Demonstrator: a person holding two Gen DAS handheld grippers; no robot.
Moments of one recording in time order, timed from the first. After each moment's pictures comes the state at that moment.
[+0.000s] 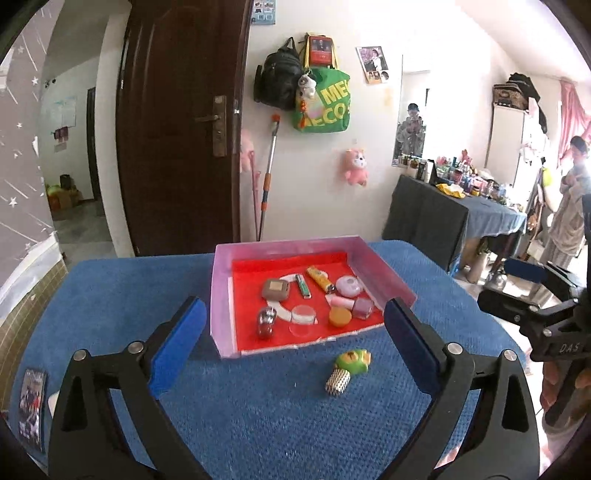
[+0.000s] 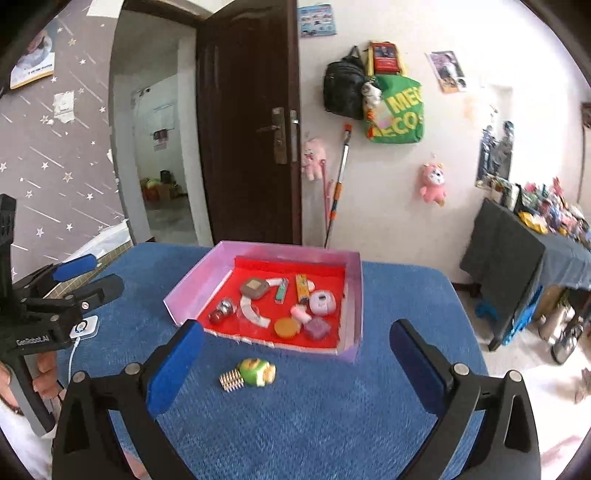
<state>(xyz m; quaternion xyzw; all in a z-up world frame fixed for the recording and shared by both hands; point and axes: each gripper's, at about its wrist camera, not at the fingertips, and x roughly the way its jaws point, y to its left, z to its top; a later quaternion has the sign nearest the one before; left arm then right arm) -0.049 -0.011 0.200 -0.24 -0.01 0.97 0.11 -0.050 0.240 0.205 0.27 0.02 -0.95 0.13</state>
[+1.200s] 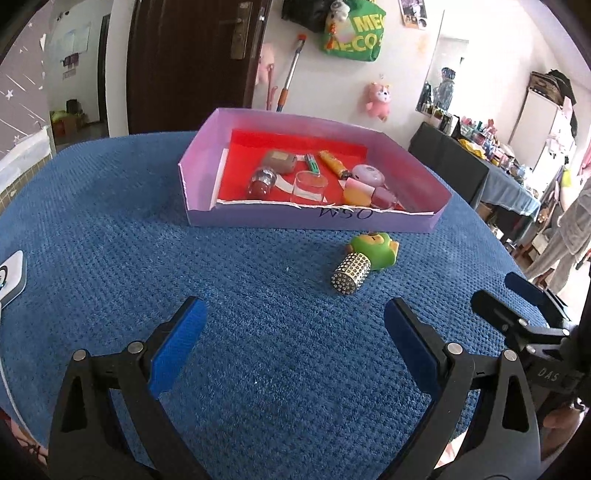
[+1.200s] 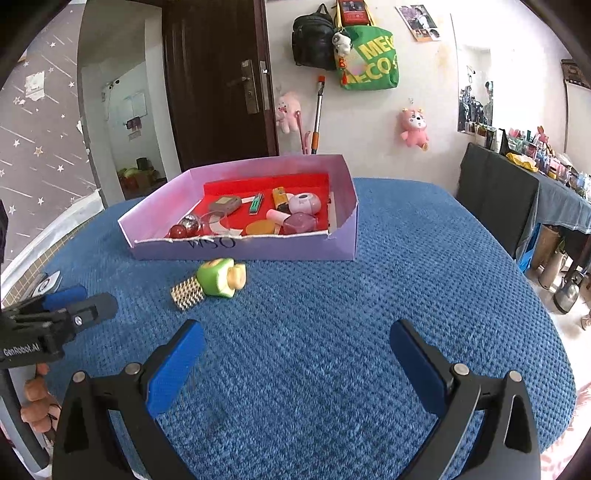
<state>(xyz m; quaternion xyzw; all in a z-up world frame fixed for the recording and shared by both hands) -0.057 -0.001 0.068 -0.38 -0.07 0.92 0.09 -0.060 0.249 0.074 0.32 -0.01 -0.94 0.10</state>
